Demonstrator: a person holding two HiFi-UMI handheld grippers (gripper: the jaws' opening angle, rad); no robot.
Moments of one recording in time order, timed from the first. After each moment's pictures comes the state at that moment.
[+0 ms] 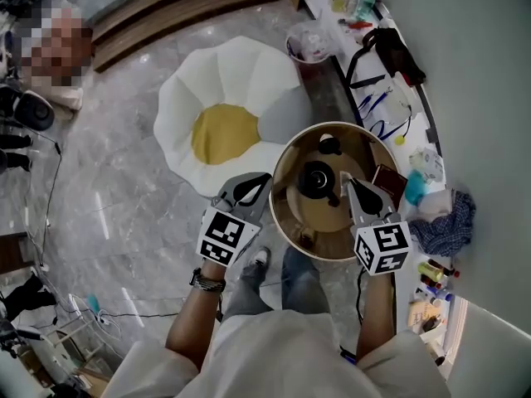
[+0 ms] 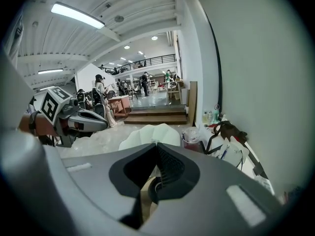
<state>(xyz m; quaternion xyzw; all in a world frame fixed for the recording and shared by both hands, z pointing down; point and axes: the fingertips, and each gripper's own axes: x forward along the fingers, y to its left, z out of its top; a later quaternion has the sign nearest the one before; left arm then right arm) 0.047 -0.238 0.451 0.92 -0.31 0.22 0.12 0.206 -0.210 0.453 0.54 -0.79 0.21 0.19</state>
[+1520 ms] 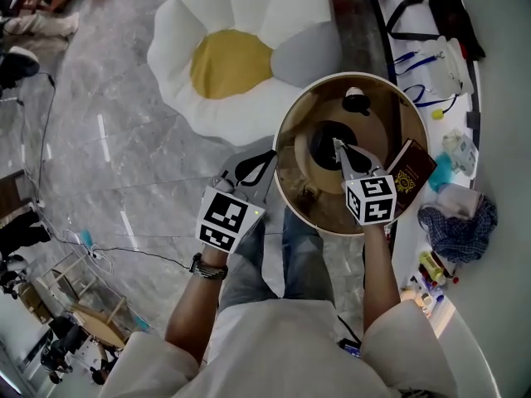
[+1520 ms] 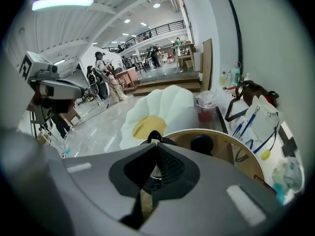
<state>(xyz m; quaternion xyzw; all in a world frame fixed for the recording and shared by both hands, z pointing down) 0.040 -0.241 0.595 0.86 -0.35 0.27 0.24 0.184 -0.247 0.702 0.43 -0.79 0.31 0.30</state>
